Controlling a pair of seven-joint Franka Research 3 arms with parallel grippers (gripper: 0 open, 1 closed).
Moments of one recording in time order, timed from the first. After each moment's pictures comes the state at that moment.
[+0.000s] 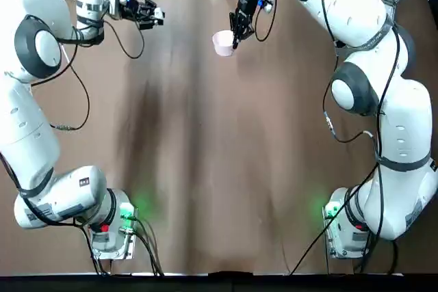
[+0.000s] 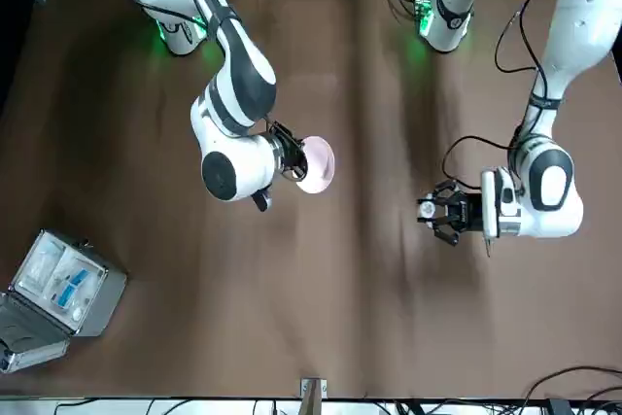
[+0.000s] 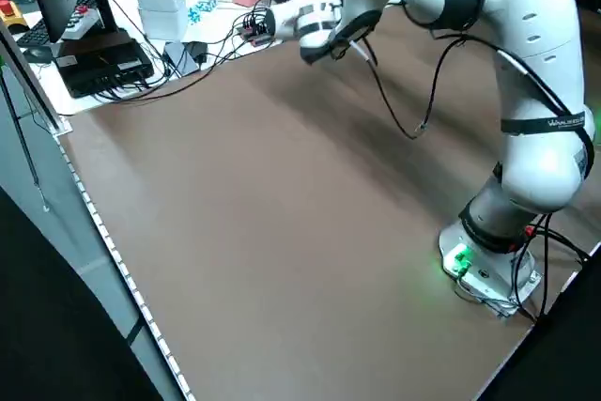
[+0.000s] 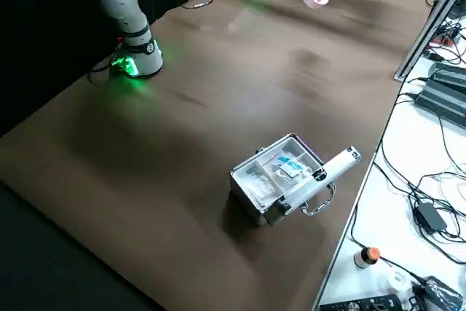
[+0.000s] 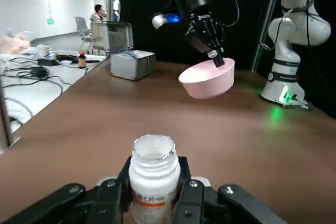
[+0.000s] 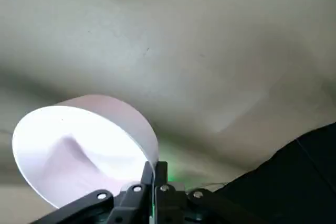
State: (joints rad) left arm 0.27 0.64 -0.26 -1.70 -1.19 1.71 2.19; right arm 0.62 0.71 -0.10 -1.14 0.65 1.55 1.35
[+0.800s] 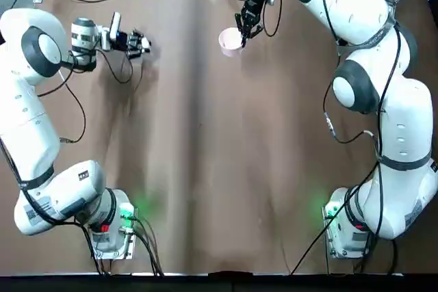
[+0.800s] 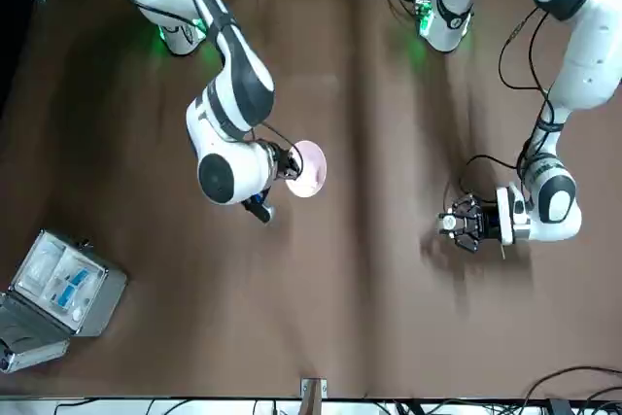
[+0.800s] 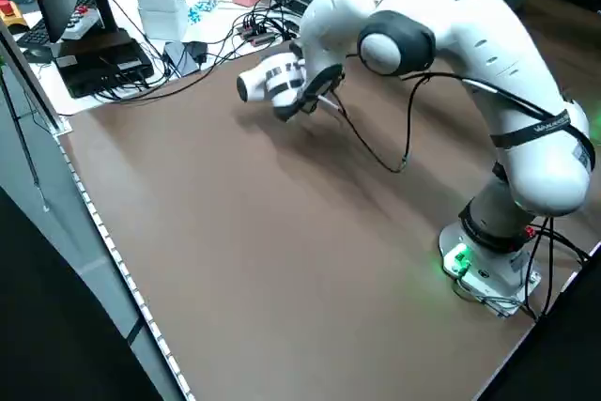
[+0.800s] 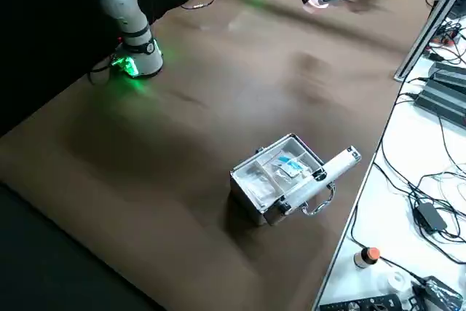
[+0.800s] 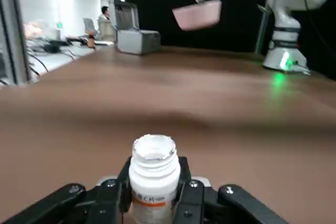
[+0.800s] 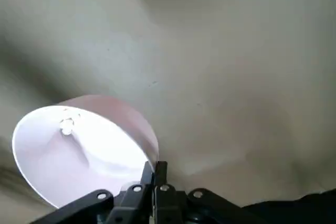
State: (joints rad) left arm 0.43 0.91 -0.24 -1.62 -1.04 1.70 2.42; right arm 0.59 0.71 -0.10 -1.15 0.55 1.55 0.94
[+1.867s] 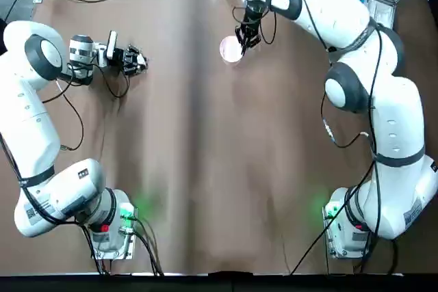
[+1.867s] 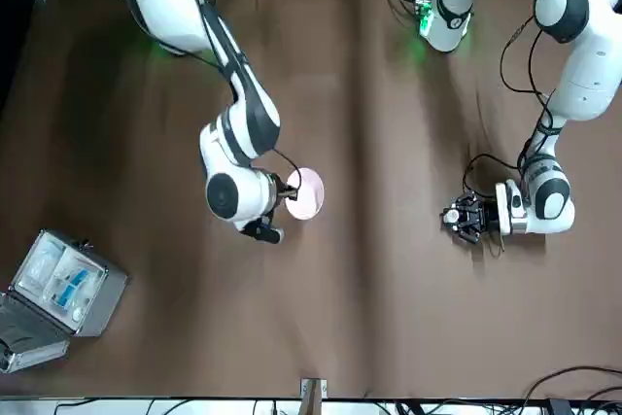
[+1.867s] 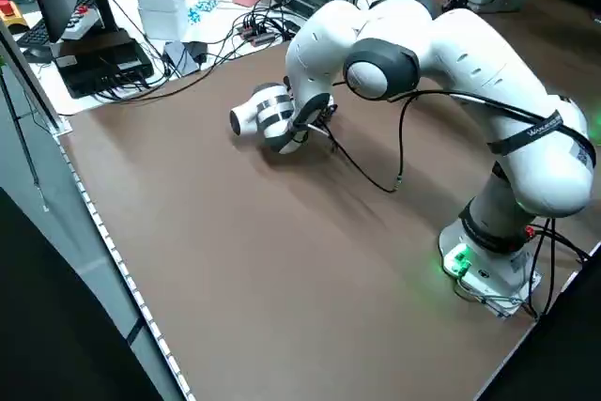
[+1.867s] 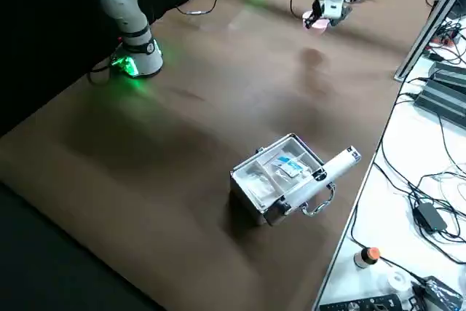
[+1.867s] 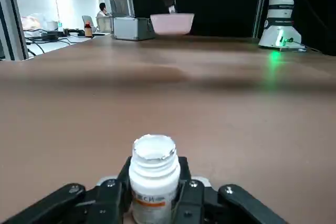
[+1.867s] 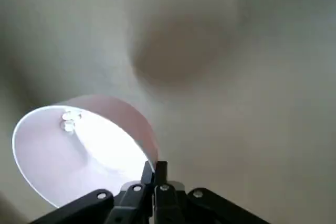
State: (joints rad) left arm 0.47 1.00 -0.21 -1.60 -1.00 1.70 2.54; right arm 0.60 0.82 -0.09 -1.23 0.49 1.84 0.52
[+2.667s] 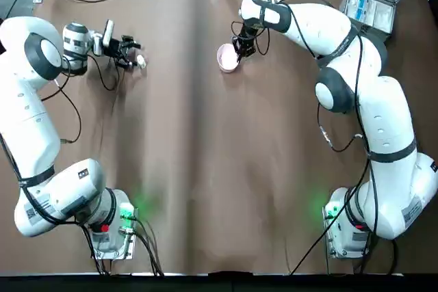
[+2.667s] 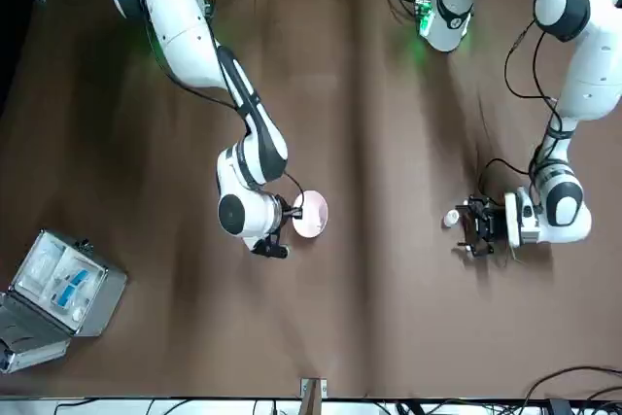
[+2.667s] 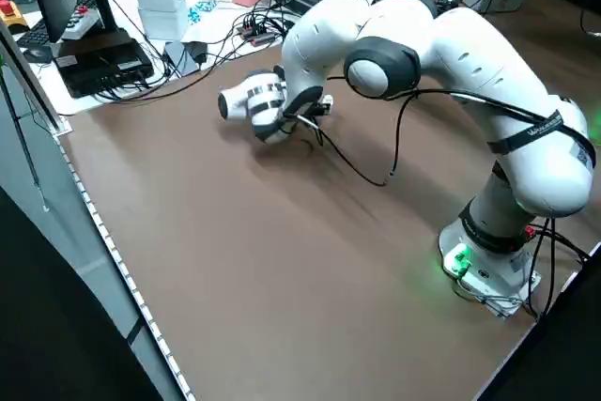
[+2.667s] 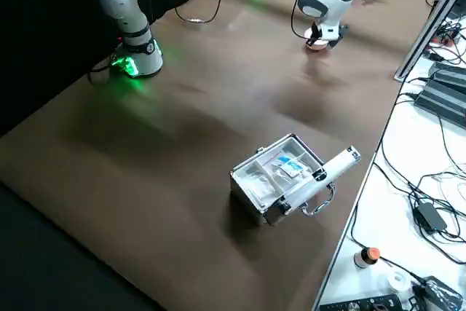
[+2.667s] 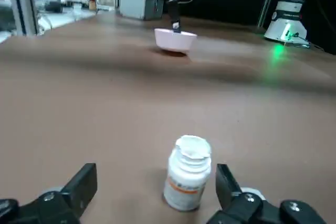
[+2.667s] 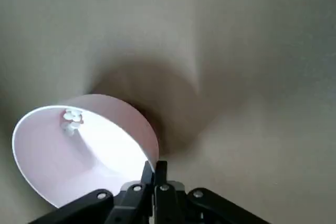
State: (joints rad) left arm 0.47 0.99 -0.21 -1.50 -0.92 1.70 2.34; right arm 0.60 0.93 -0.09 -1.23 0.57 2.03 0.39
